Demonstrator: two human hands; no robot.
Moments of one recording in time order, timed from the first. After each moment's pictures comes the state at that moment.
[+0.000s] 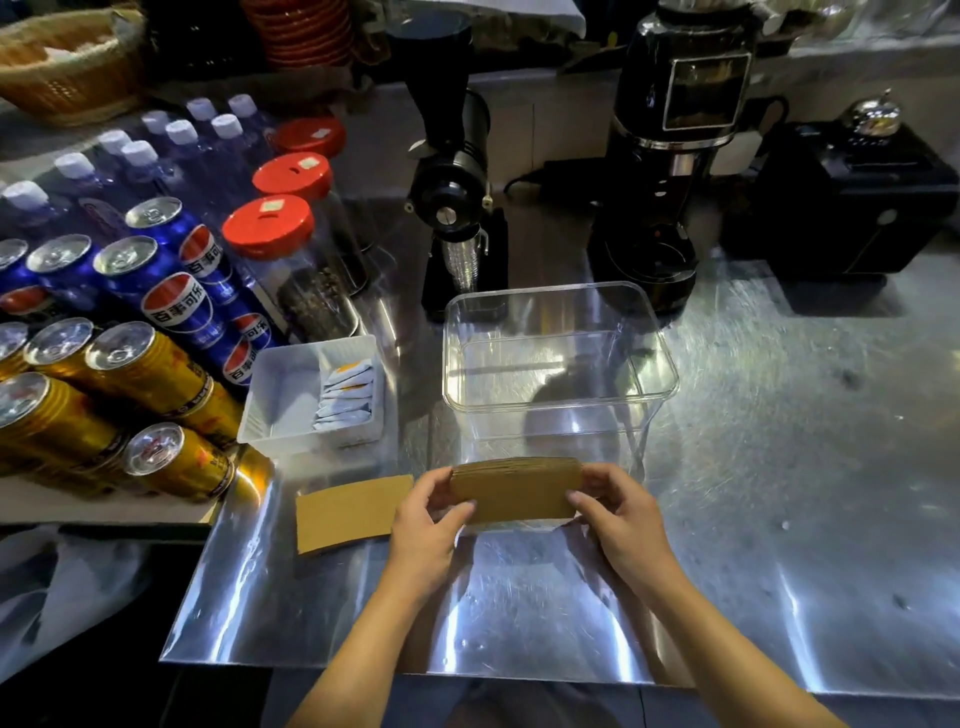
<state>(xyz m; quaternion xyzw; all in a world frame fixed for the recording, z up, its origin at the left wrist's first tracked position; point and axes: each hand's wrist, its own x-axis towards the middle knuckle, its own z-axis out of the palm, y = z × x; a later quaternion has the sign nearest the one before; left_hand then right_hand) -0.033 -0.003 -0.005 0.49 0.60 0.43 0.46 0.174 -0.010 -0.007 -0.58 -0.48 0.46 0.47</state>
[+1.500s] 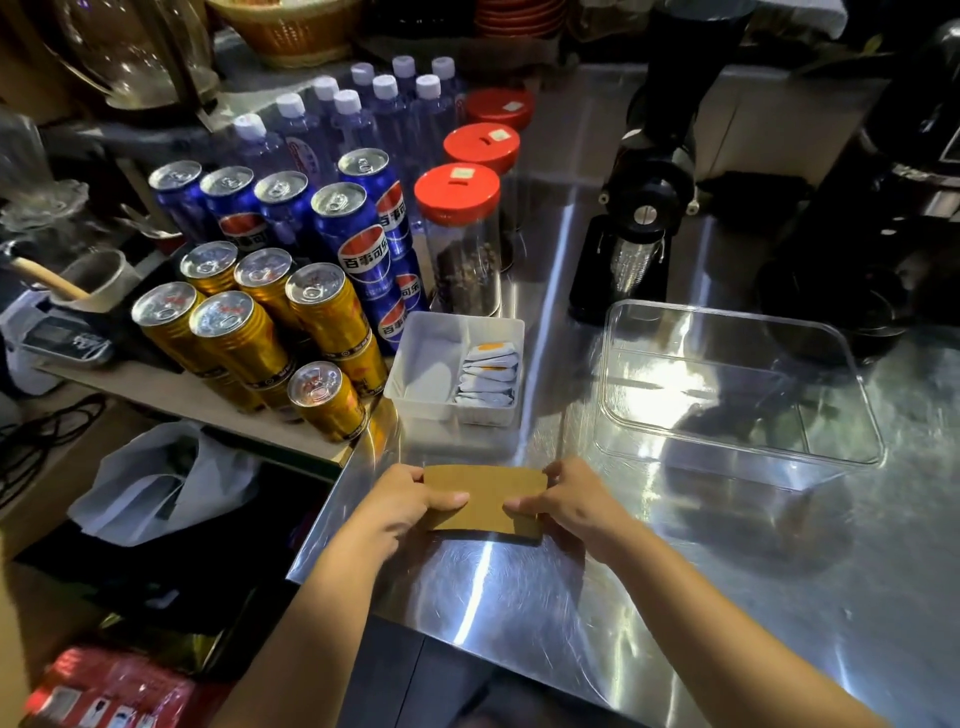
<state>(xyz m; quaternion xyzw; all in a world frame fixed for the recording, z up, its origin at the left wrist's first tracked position) -0.181 0.010 0.003 0.27 0.72 0.29 0.58 0.017 0.049 0.018 -0.59 -0.51 0.61 0.14</state>
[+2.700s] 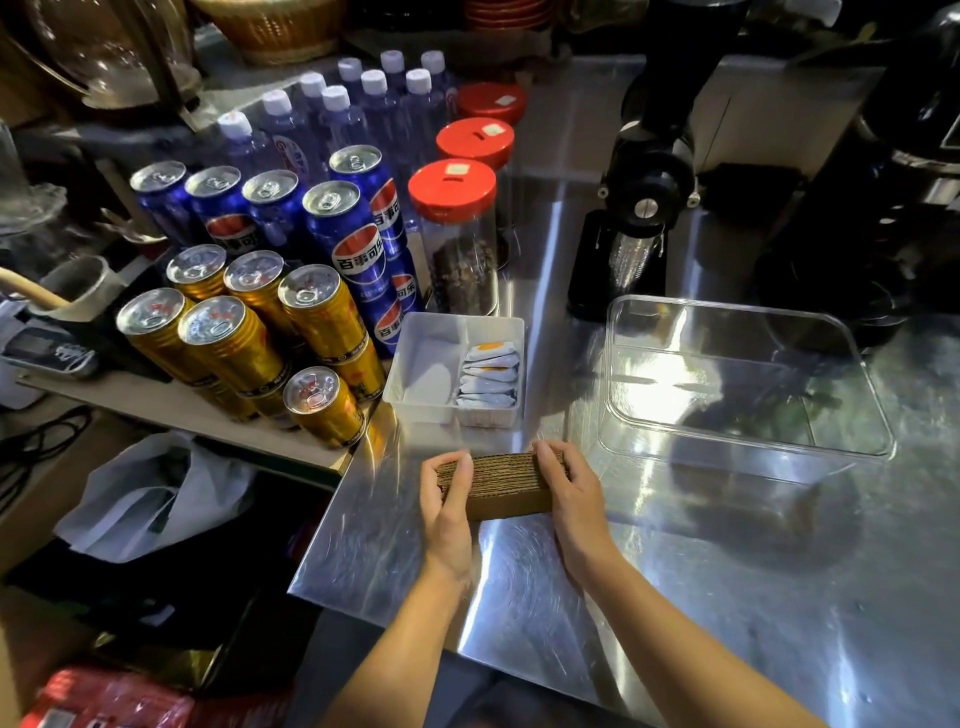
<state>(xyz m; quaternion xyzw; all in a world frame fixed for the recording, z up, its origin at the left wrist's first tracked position) -0.120 -0.002 -0.020 0.24 0.54 0.65 0.48 -0.003 0.036 -0.018 -0.52 -0.46 0.58 0.43</state>
